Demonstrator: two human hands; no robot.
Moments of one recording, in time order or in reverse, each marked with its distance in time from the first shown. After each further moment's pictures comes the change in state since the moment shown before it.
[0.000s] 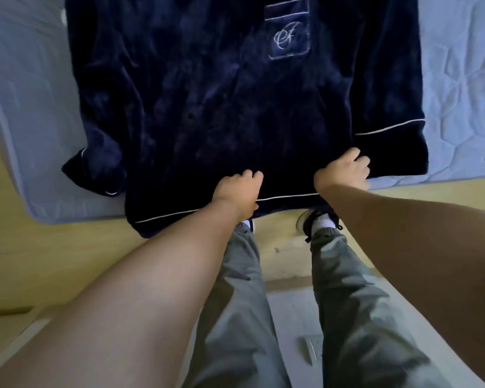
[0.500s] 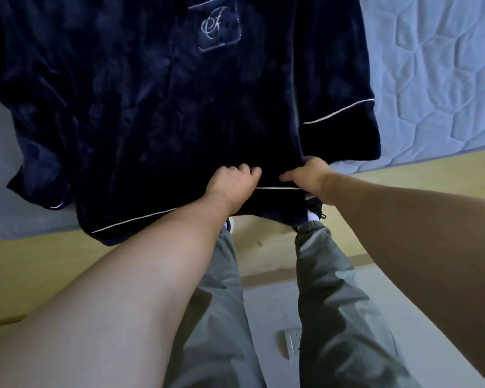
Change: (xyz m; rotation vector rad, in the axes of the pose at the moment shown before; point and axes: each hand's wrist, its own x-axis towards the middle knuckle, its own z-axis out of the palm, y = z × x) left_hand 0.051 0.090 -0.004 0.425 -0.008 0.174; right_hand 0.060 0.067 -0.017 0.375 -0.670 -0.044
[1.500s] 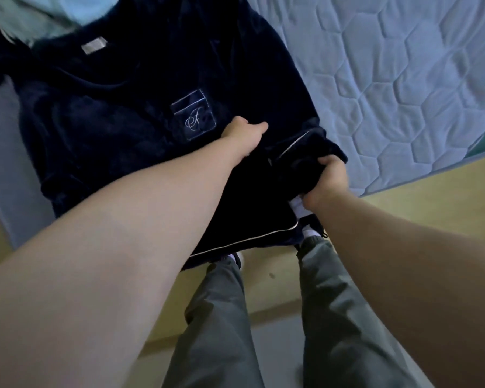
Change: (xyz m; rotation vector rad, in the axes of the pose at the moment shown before) left_hand 0.112 -0.034 -0.188 -1.367 0.068 -0.579; right_hand -0.032 -0.039 -0.095 1.530 0.013 0.251
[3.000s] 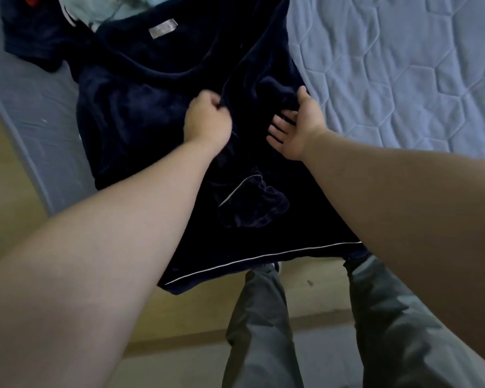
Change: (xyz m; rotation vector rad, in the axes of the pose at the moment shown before) left_hand 0.039 -0.082 -0.168 0.217 0.454 0.186; right_hand 0.034 0.067 0.194 -0.252 -0.357 0.080
